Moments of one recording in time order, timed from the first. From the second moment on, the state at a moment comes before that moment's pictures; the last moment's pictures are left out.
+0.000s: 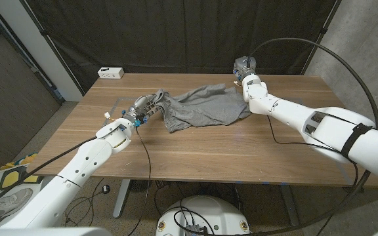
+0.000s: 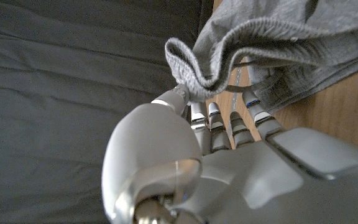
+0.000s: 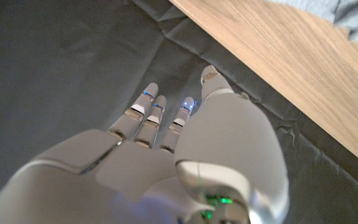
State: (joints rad) left arm 1.11 0.61 0.17 -1.92 -1.18 0.18 0.47; left_hand 1.00 0.22 0.57 -0.02 0.26 0.61 0.16 0.29 0.42 0.30 0.05 0.21 0.20 0.08 0.09 0.19 0.18 0.09 0.14 0.48 0.25; right arm -0.11 -0.35 -1.13 -0.88 -0.68 -0.51 -0.25; right_hand 1.17 0.18 0.13 -0.06 0.29 0.88 -0.17 0.18 0.20 0.46 -0.17 0.18 0.20 0.32 -0.04 0.23 0.22 0.40 -0.03 0.24 0.19
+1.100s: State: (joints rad) left arm 1.15 0.64 0.21 -1.93 -0.87 -0.02 0.38; left_hand 0.61 0.02 0.37 0.12 0.18 0.11 0.03 0.18 0.20 0.10 0.12 0.21 0.20 -0.03 0.11 0.19 0.17 -0.10 0.12 0.46 0.23; right arm -0.08 -0.49 -1.08 -1.14 -0.53 -0.58 0.20; right_hand 0.86 0.12 -0.02 0.08 0.35 0.53 -0.10 0.20 0.19 0.25 -0.06 0.21 0.20 0.15 -0.04 0.22 0.22 0.29 0.06 0.21 0.19
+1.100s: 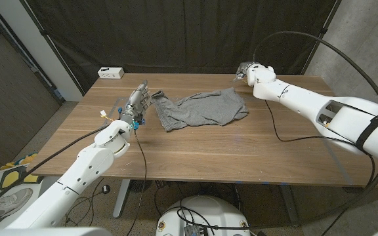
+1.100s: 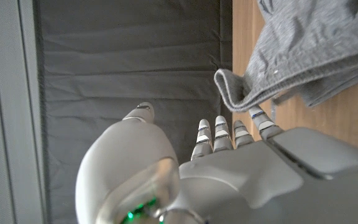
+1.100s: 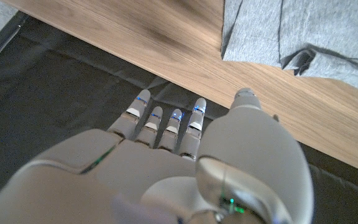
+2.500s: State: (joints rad) left arm 1.07 0.81 0.31 -2.06 0.09 0.15 0.40; left_hand 0.57 -0.03 0.31 0.05 0.18 -0.07 -0.06 0.17 0.18 -0.03 0.06 0.19 0.19 -0.11 0.09 0.17 0.17 -0.16 0.13 0.41 0.20; right arm -0.48 -0.66 -0.76 -1.54 -0.33 -0.39 -0.17; right_hand 0.68 0.20 0.11 0.18 0.32 0.36 -0.10 0.17 0.19 0.23 -0.03 0.19 0.20 0.16 -0.04 0.23 0.25 0.30 0.03 0.22 0.19
